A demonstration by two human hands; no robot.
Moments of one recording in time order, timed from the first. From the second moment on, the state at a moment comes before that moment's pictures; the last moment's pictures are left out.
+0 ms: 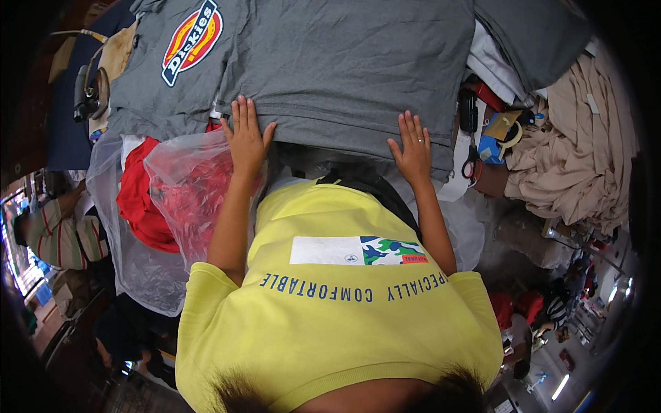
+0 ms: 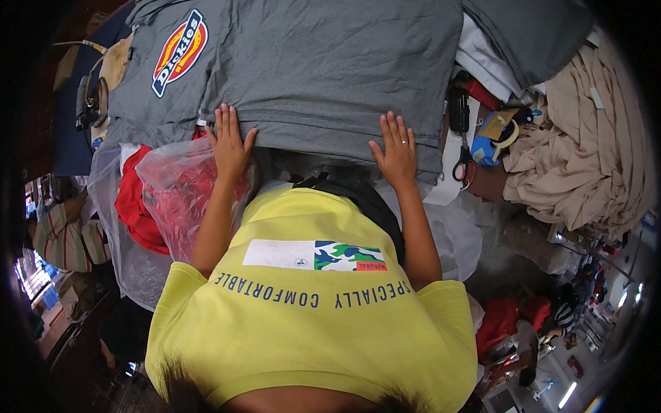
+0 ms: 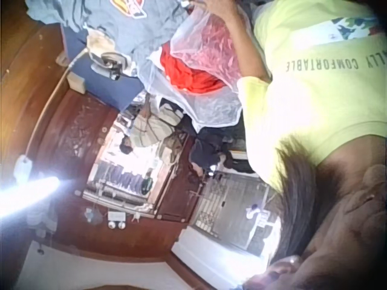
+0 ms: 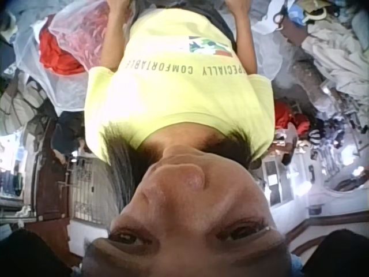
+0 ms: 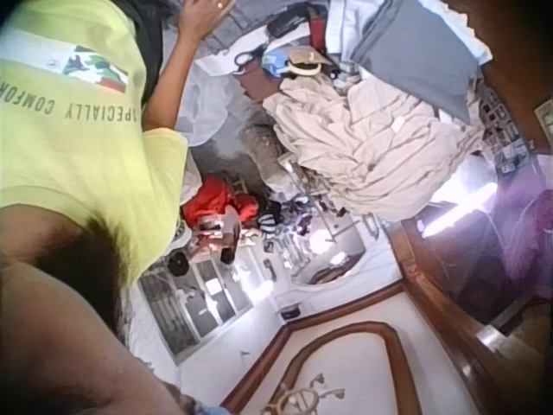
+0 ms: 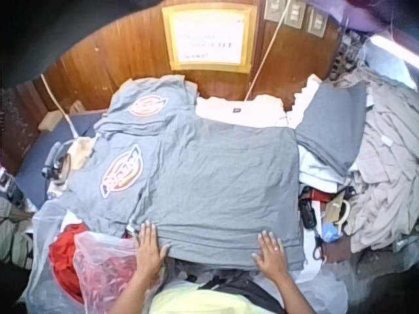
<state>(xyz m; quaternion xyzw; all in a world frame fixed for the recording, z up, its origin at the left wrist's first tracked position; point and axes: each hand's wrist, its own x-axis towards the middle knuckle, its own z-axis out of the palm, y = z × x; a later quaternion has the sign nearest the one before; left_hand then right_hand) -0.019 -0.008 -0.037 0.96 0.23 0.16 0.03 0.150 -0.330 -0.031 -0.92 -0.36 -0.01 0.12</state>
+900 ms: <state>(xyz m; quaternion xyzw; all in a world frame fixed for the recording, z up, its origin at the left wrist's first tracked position) 0.001 -0.038 -0.038 0.27 0.43 0.17 0.84 0.233 -0.514 0.005 -0.73 0.27 -0.02 0.63</state>
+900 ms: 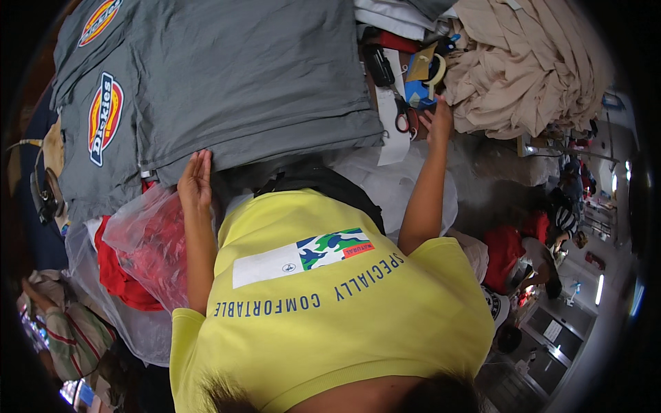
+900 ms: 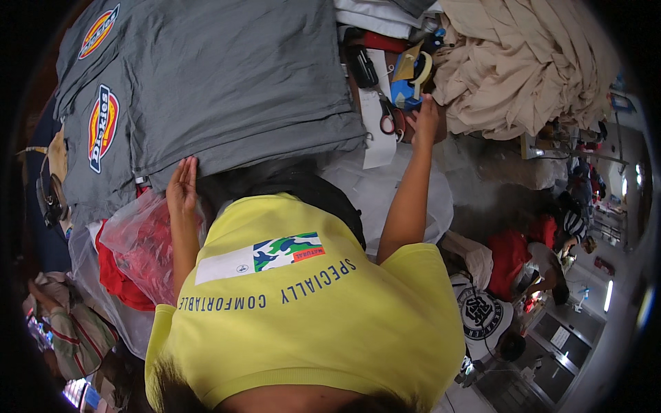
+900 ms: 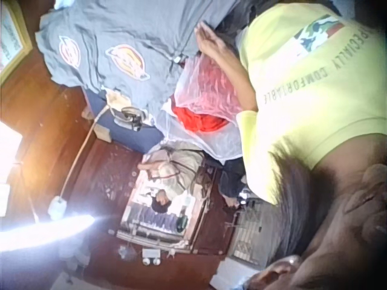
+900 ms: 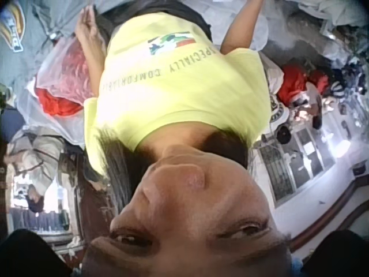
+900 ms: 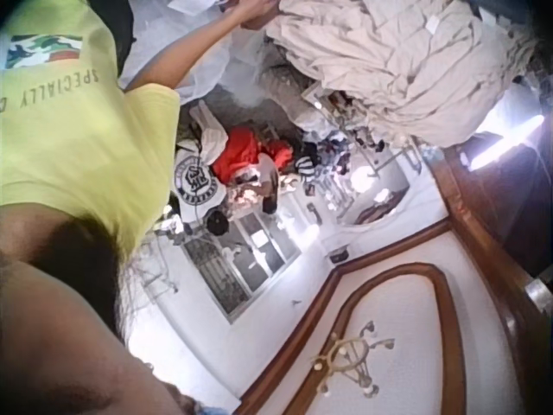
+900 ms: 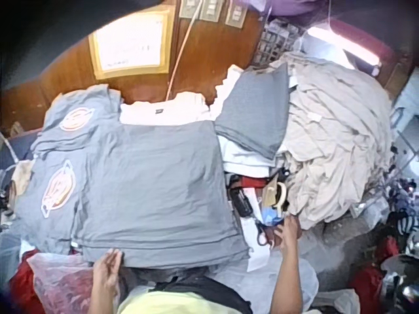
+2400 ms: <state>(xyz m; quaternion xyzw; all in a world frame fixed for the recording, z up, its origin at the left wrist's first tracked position) -0.009 -0.038 -0.037 0.98 0.11 0.10 0.12 0.209 -0.441 -0.032 -0.84 0.02 -0.16 0.53</state>
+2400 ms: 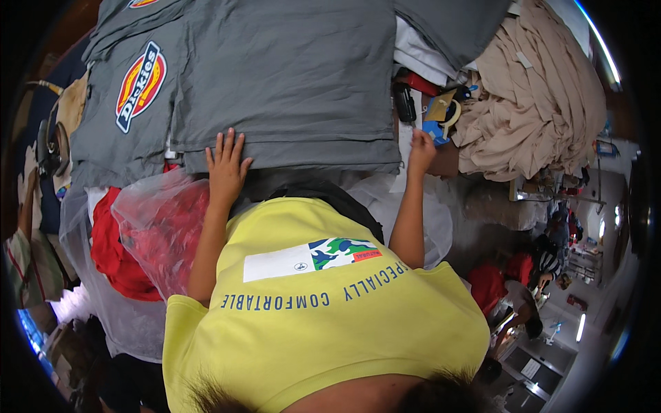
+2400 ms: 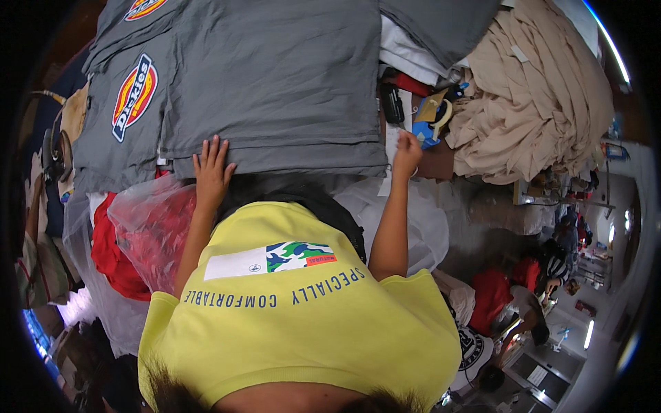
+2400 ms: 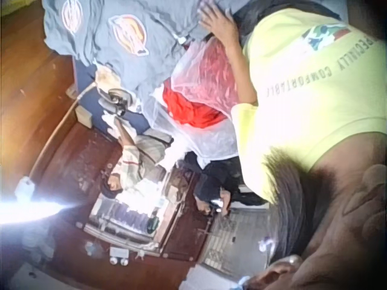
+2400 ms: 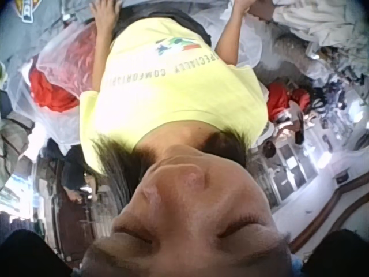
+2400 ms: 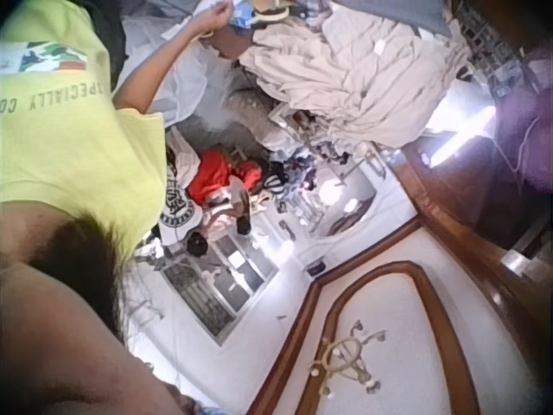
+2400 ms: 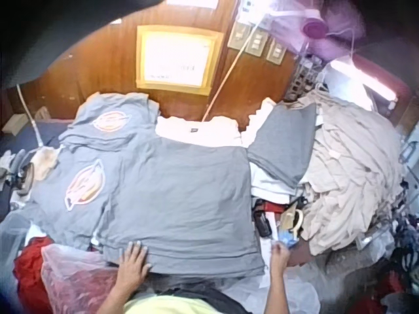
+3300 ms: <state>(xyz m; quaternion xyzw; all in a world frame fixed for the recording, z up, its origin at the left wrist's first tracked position) -0.014 -0.039 -0.035 0.97 0.12 0.13 0.19 0.145 -0.105 -0.003 -0.90 -0.40 0.10 0.11</state>
